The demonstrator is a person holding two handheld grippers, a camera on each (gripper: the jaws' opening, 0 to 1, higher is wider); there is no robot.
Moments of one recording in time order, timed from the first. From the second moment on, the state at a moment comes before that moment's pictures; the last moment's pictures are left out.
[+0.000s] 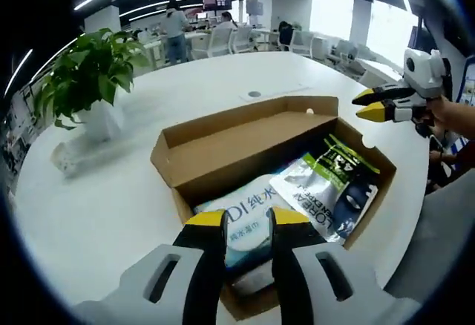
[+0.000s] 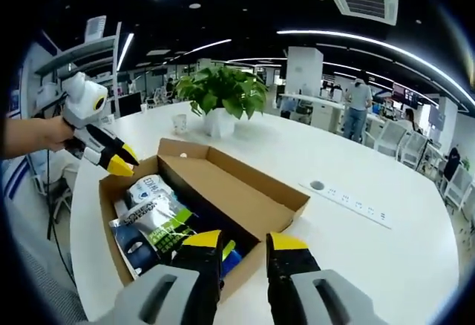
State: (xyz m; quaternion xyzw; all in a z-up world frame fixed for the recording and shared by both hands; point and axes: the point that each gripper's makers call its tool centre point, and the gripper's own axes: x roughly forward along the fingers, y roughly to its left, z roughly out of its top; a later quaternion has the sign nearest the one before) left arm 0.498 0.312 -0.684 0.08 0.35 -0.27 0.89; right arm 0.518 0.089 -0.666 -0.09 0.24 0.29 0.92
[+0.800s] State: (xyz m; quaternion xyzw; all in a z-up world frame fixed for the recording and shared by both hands) left arm 0.450 0.251 -0.717 -0.07 0.47 -0.35 0.81; right arm 0.503 0.088 -0.675 -0.09 0.25 0.30 0.92
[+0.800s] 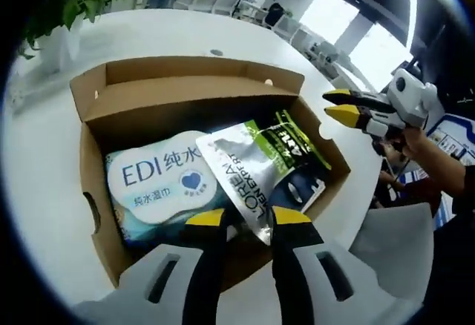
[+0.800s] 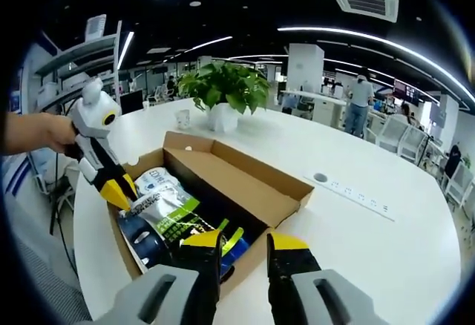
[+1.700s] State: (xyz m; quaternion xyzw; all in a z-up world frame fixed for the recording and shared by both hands) left arm 0.454 0.267 -0.718 -0.06 0.46 -0.33 0.82; right arm 0.496 0.117 -0.691 -0.09 0.26 0.34 0.90
